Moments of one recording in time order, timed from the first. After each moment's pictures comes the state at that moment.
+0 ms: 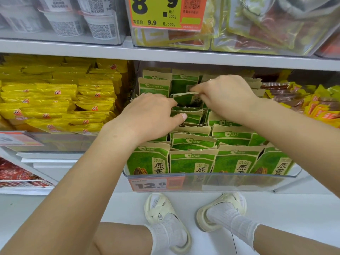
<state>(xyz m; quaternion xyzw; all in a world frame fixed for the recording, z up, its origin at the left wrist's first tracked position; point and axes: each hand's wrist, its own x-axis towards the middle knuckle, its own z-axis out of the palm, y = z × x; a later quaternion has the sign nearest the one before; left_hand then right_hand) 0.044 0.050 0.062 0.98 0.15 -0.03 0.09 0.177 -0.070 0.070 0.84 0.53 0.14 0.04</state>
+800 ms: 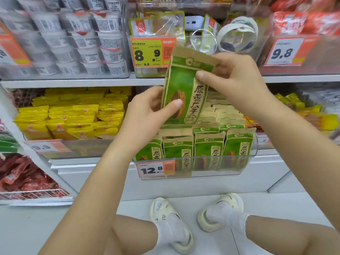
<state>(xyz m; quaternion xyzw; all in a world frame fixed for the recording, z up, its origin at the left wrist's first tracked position) -0.027 -0.008 0.103 0.80 0.09 0.29 0.52 0.104 -0.155 0.155 0.73 0.47 0.05 -0.49</state>
